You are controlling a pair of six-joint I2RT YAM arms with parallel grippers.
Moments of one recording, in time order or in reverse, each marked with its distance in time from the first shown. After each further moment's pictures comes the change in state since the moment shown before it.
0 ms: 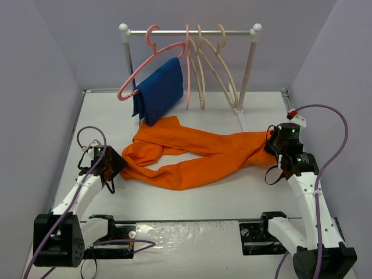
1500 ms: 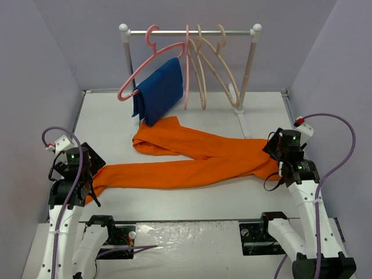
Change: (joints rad) left arm 0.019 -0.398 0.334 -0.572 -0.332 0.176; right arm -0.006 -0.079 -0.066 -0.026 0.144 0.067
